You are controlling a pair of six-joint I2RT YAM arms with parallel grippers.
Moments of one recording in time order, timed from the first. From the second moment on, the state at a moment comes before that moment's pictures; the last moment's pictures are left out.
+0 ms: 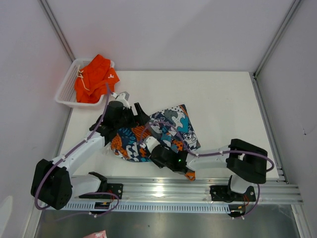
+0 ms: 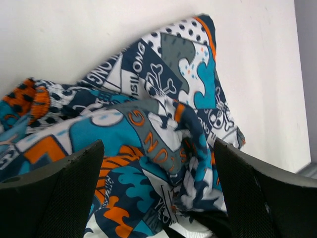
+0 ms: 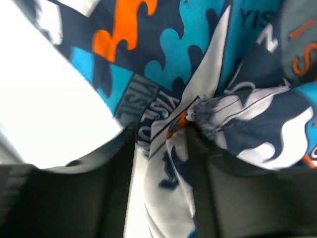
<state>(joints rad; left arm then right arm) -0.41 1.17 0.75 -0.13 0.14 -0.59 1.28 1.68 0.83 0.05 0.38 0.15</state>
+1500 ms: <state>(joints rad) -0.50 1.39 0.63 -0.01 -0.01 -0.60 0.47 1.27 0.16 0.70 -0.47 0.86</state>
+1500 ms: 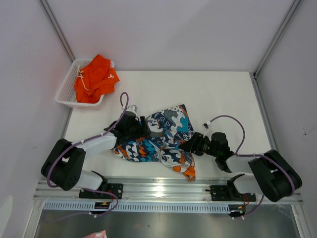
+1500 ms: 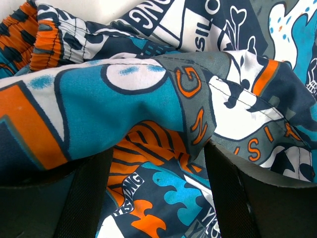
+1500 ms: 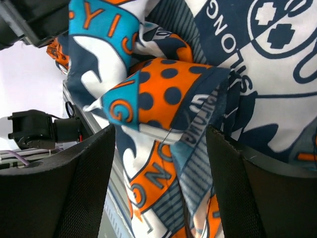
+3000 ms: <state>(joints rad) -0.76 1.02 0.51 0.40 0.18 -0.02 0.38 1.28 0.94 -0.21 -0.68 0.91</state>
